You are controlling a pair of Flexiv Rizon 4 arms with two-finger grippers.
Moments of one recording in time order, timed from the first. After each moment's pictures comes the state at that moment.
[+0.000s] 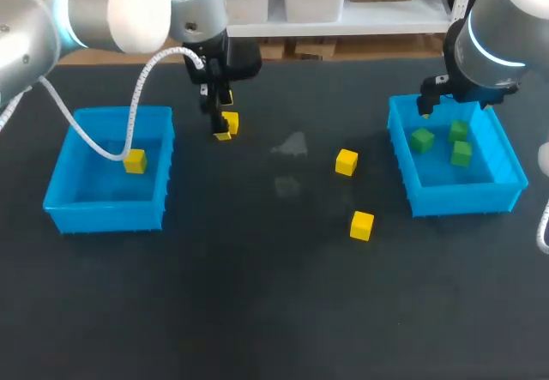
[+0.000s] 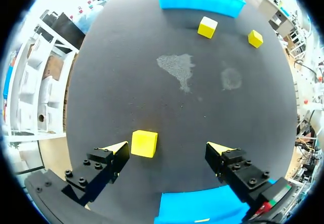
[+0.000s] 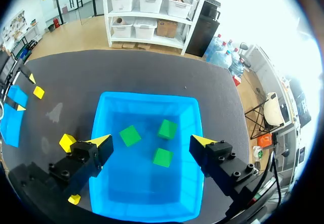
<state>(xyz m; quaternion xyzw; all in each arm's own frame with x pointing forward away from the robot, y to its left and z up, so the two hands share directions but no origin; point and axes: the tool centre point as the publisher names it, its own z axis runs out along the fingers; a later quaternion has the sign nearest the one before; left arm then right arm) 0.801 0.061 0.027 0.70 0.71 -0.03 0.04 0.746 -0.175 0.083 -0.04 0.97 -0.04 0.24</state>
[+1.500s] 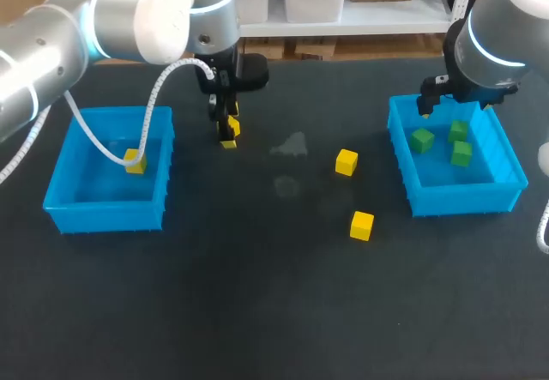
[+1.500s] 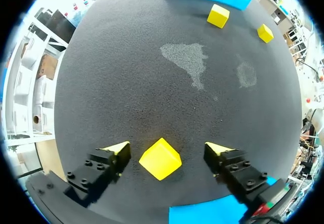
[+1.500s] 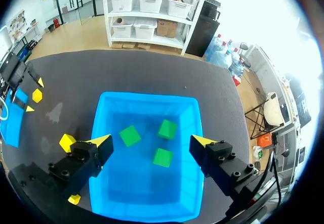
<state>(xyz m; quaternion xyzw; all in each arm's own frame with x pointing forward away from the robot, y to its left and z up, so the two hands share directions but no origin) 0.812 0.054 -0.007 0.71 0.70 -0.03 0.02 0.746 -0.175 0.083 -0.04 0.97 -0.04 0.24</state>
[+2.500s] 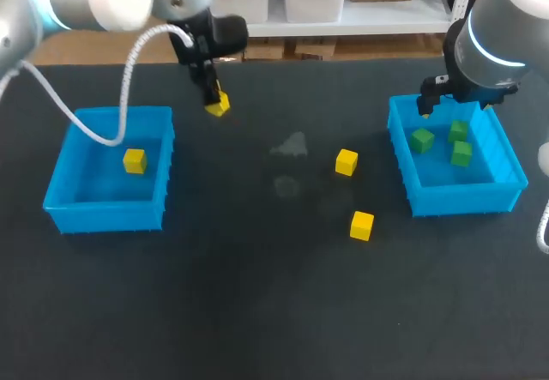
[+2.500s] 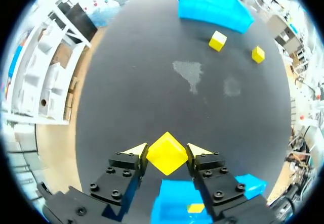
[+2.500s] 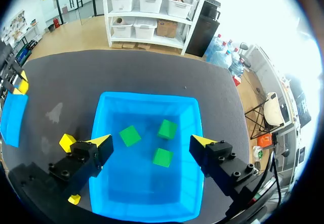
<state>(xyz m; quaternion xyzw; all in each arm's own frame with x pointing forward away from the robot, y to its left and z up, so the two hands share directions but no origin) 0.811 0.079 0.073 0.65 0.76 -0.05 0.06 0.746 -0.175 0.083 -0.04 0.97 -0.04 0.24</state>
